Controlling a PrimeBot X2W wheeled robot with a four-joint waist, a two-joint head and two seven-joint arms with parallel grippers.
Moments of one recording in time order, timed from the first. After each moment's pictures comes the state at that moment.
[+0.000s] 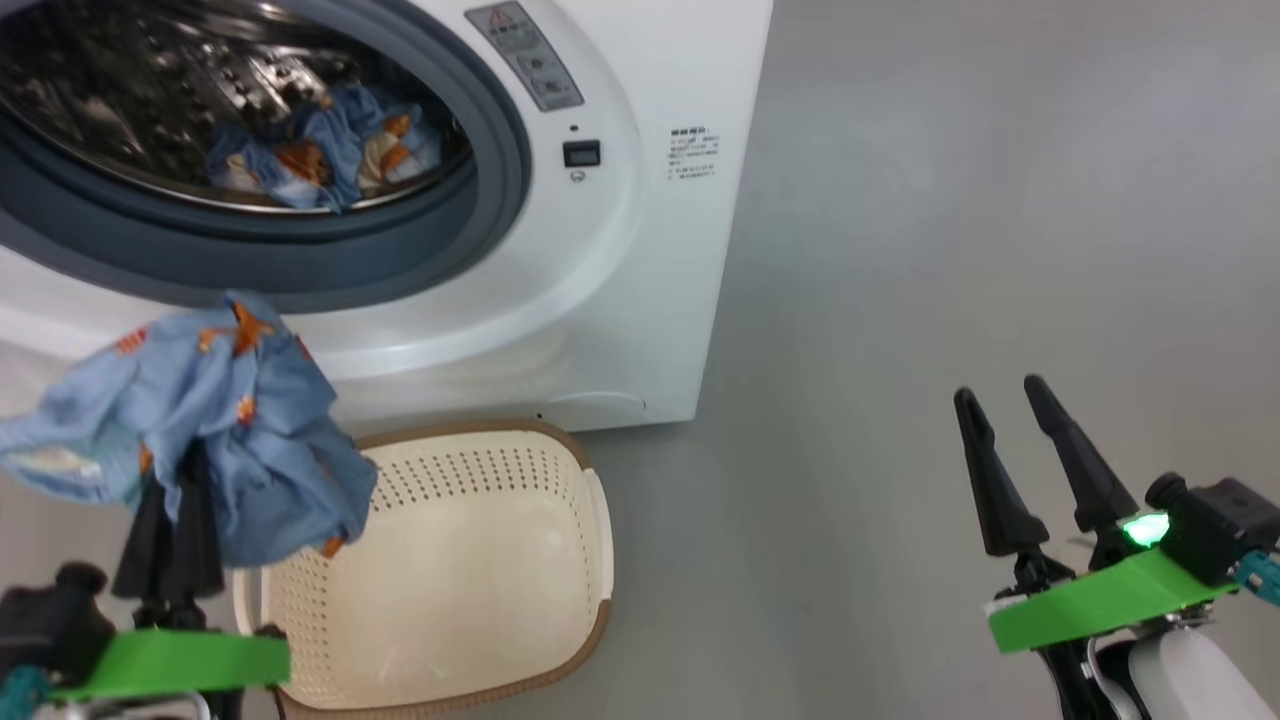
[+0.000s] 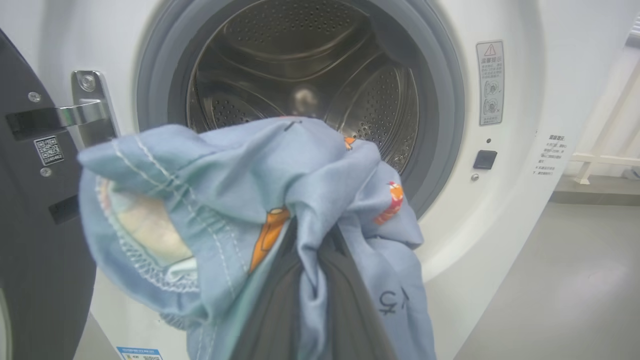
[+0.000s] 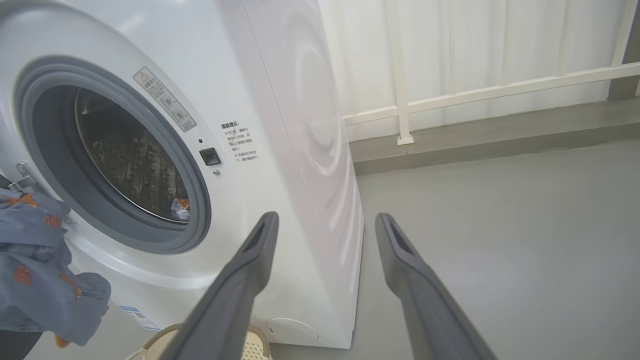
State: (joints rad) left arm -0.14 0.13 0.08 0.14 -0.27 -0.13 -0.25; right arm -0.12 -0.22 0.18 0.09 0.50 0.12 -0.25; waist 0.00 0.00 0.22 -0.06
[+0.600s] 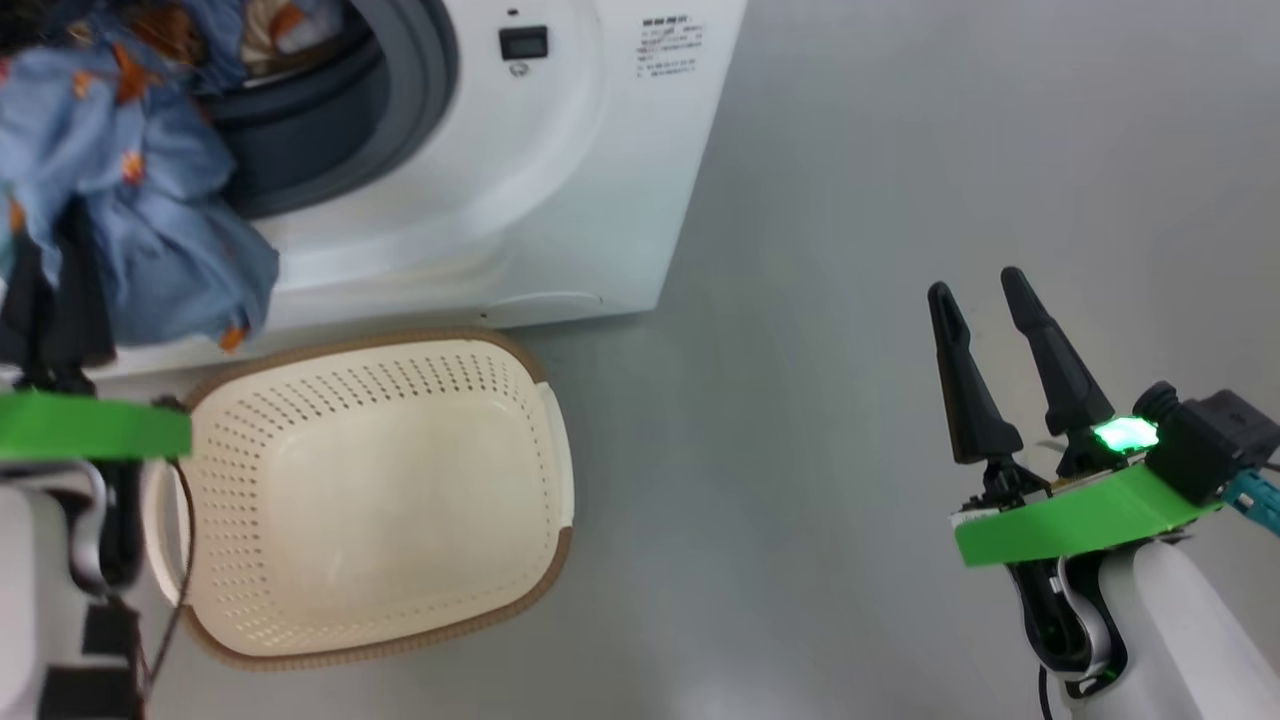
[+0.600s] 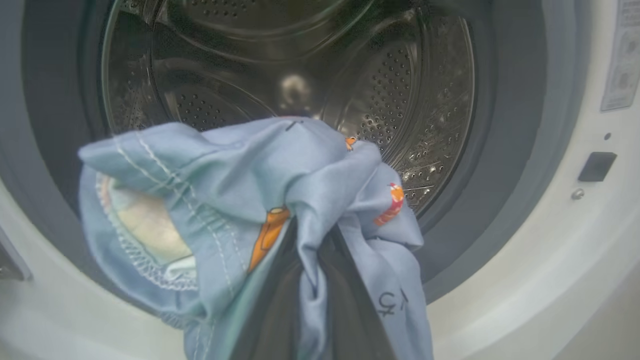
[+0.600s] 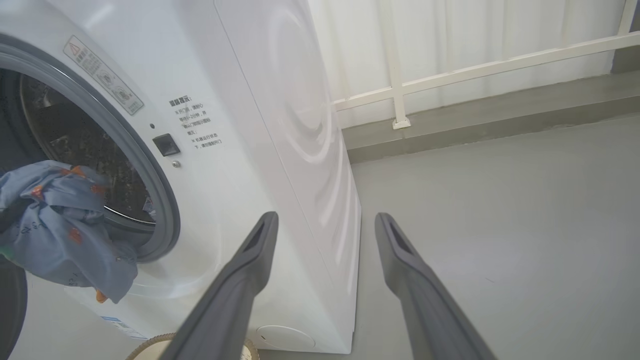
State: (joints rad) left arm -0.56 0.26 0.04 0.37 -0.31 -0.13 -0.26; right arm -0.27 -0.16 0.19 0.08 0.49 0.12 -0.25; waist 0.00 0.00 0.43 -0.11
